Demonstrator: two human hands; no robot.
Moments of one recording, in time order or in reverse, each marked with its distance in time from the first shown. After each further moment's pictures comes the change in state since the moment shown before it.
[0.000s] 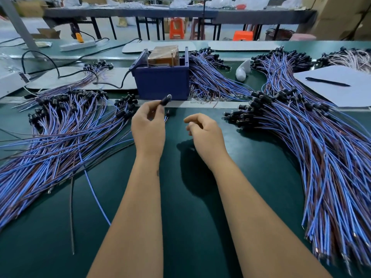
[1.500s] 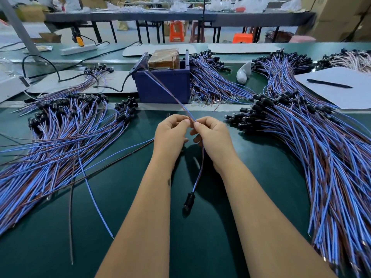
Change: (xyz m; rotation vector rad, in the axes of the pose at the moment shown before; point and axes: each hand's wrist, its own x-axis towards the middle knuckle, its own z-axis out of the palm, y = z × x) left_hand -0.016 0.002 0.023 -0.122 -0.332 -0.228; right_hand 0.005 -0.001 -0.010 0.228 0.013 0.089
